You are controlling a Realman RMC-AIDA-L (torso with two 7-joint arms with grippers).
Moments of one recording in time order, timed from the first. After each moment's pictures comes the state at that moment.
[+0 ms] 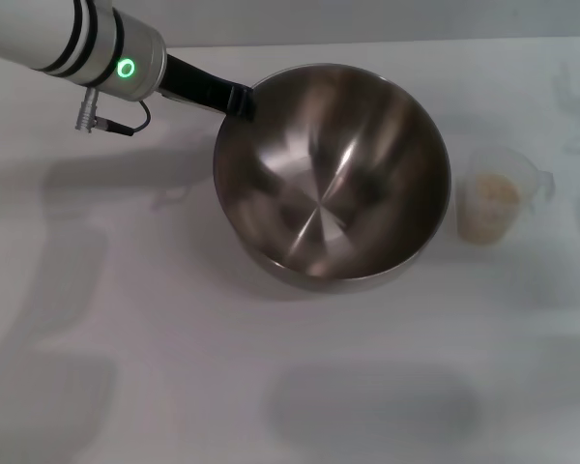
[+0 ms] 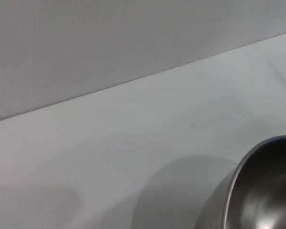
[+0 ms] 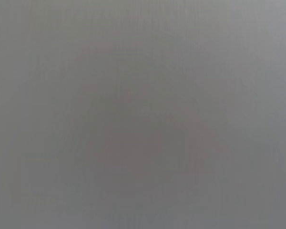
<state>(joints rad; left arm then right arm) -0.88 -2.07 -1.93 -0.89 2.43 -1.10 0.52 0.66 2.07 0.45 0.00 -1.53 -1.45 0.07</state>
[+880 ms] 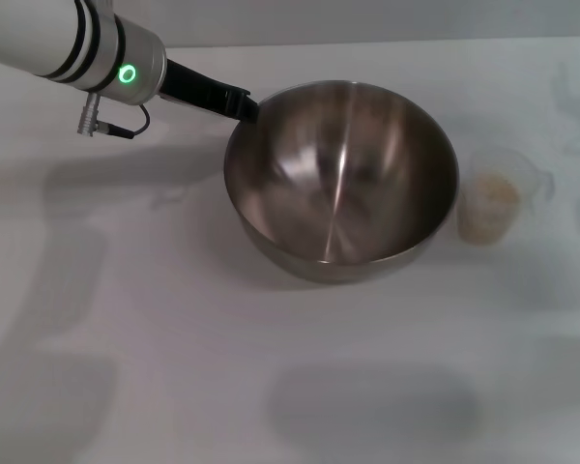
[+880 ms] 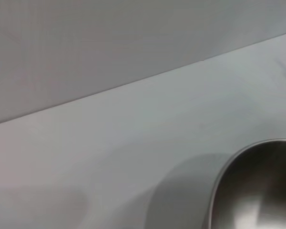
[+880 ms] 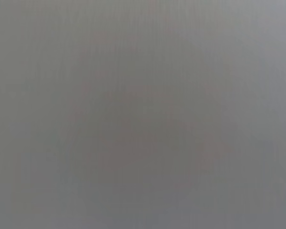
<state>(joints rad) -0.88 -2.07 -1.92 -0.86 2.43 -1.05 0.54 0.66 2.07 0.45 0.00 -1.53 -1.45 0.07</state>
